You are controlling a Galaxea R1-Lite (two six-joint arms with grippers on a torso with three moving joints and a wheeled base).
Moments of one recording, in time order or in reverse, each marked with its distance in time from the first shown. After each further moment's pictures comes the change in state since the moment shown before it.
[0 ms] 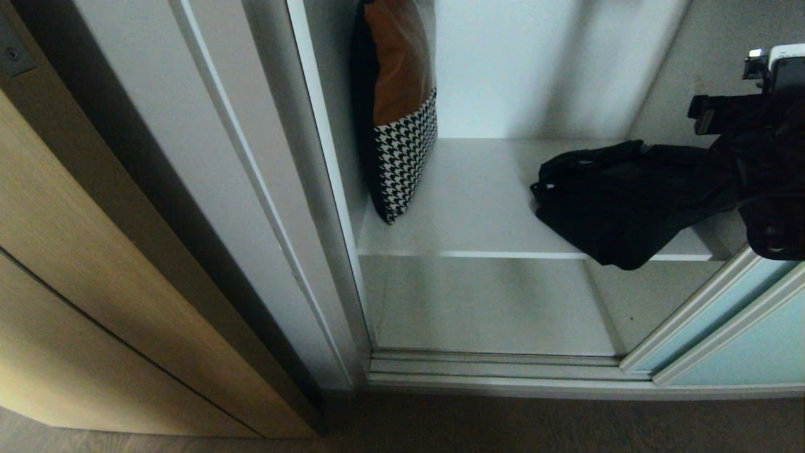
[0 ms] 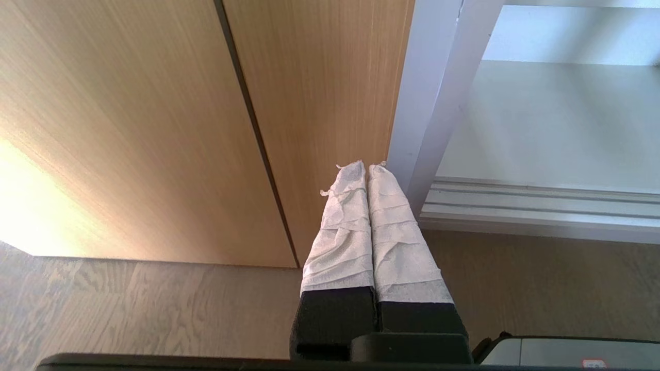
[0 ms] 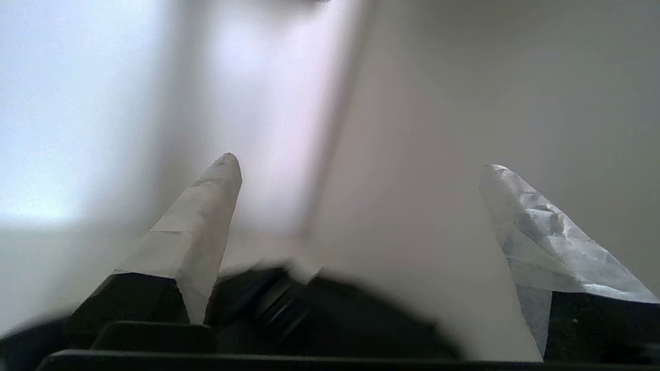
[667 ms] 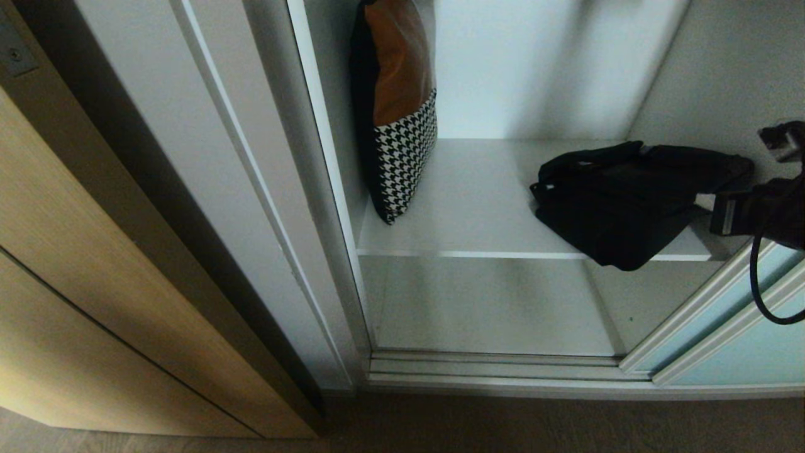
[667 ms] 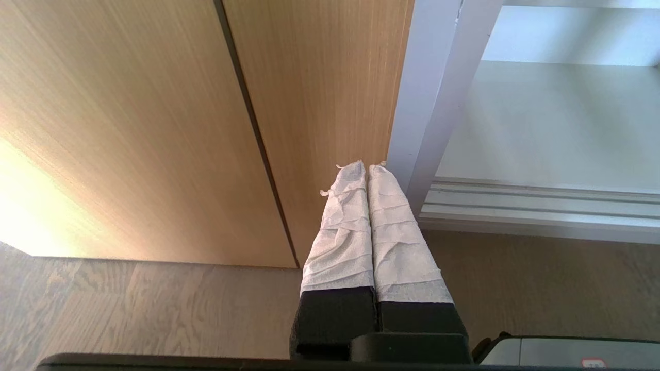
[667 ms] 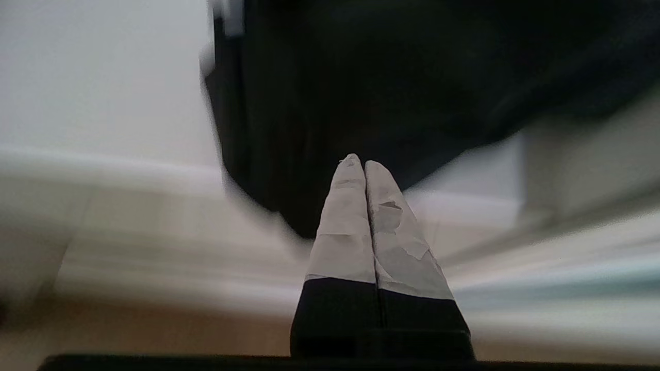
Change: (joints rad) left arm 0.000 0.000 0.000 0.000 0.000 0.000; right arm -0.055 -0.381 0.318 0.867 0.376 0.199
